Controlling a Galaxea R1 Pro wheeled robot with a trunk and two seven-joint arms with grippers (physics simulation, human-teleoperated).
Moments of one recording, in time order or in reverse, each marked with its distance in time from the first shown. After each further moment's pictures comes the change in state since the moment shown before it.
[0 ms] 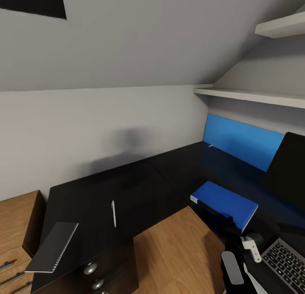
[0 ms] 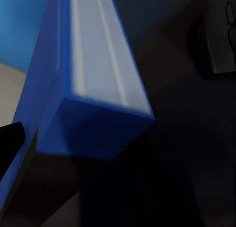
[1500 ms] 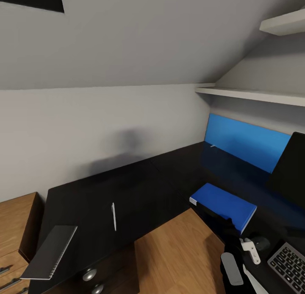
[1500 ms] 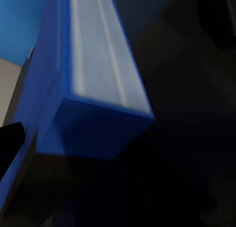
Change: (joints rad) left arm 0.000 0.000 -0.001 0.000 0.000 0.002 -0.002; right arm 0.000 -0.001 0.000 0.022 0.000 0.001 0.000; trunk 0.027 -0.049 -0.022
